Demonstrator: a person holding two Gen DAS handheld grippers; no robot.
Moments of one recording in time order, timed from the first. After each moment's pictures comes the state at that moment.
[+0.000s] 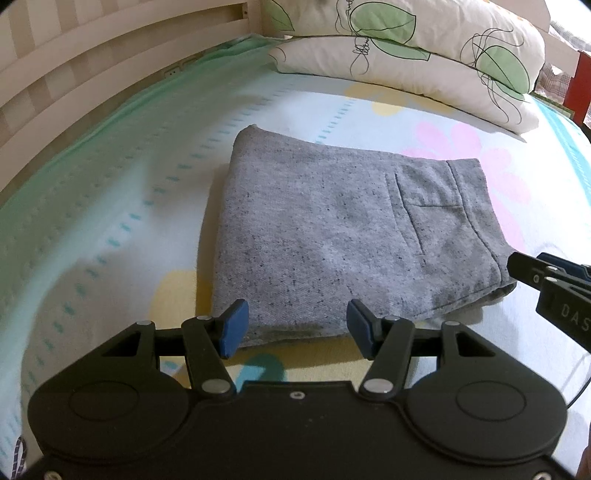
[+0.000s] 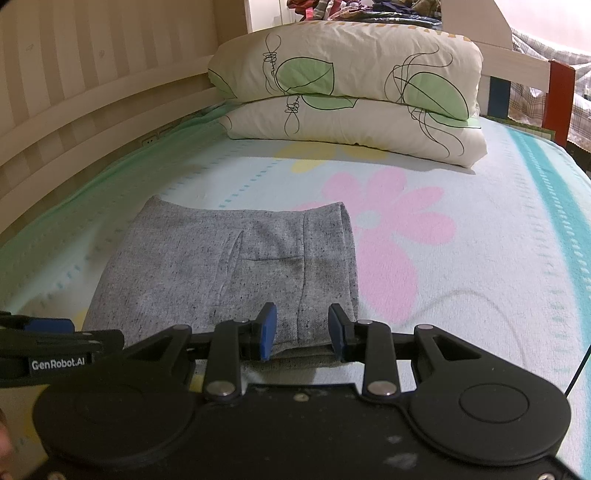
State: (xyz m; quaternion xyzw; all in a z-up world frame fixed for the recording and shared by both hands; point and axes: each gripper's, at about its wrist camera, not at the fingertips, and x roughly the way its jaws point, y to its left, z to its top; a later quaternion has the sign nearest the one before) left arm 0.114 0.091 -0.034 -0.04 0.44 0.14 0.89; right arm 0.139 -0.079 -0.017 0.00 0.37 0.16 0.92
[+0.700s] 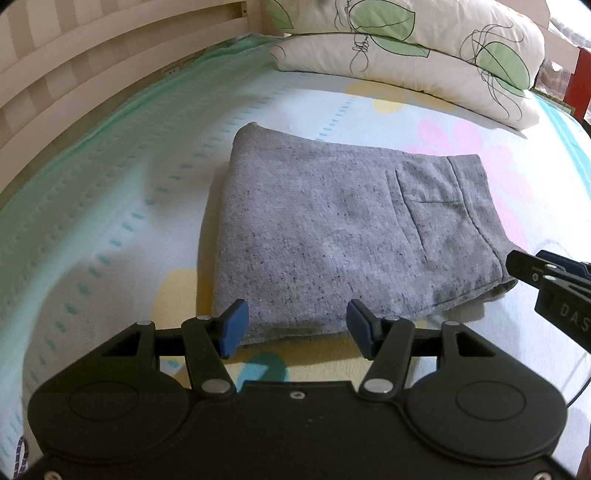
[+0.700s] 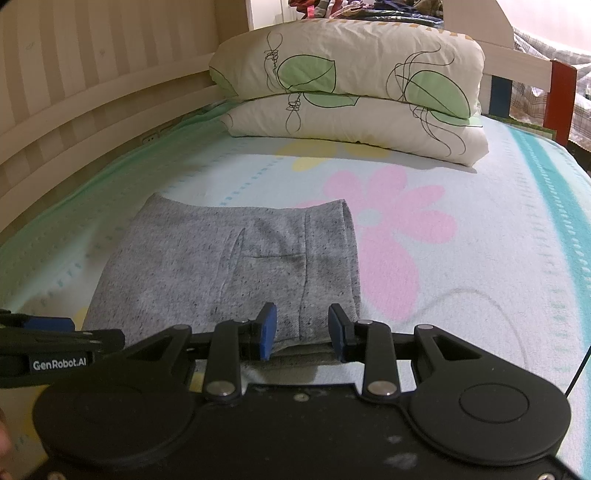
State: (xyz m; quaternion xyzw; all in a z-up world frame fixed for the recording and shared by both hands) left arm 0.114 0.091 -0.035 -0.04 0.44 0.13 0.89; right arm 0.138 -0.080 -0.018 0.00 0.37 0.17 0.91
